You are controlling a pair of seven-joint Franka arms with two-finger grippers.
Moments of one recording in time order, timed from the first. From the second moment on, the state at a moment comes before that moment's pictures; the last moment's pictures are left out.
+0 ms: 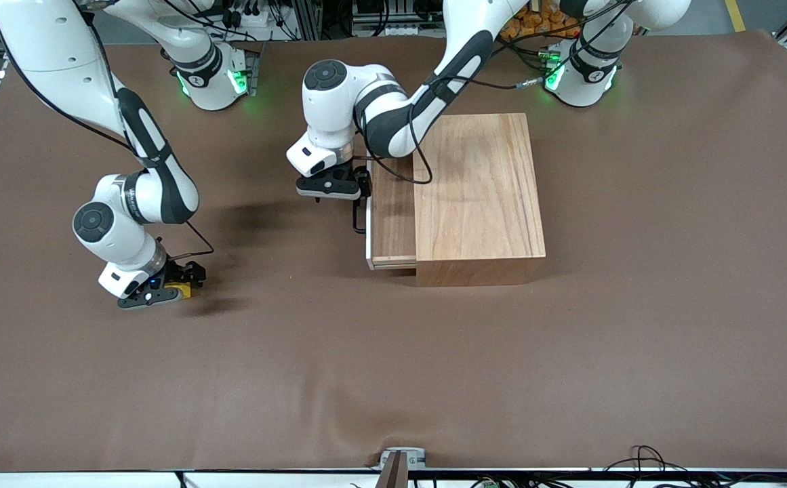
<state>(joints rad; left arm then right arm) -0.98 0.76 -0.10 -1.34 0.22 2.28 -1.09 0.08 0.49 -0.08 -2.12 0.00 2.70 -0.19</state>
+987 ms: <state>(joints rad) -1.00 0.77 -0.09 -1.33 0.22 2.33 -1.09 0.05 0.51 -0.08 -2.12 0.00 2.70 -0.29</state>
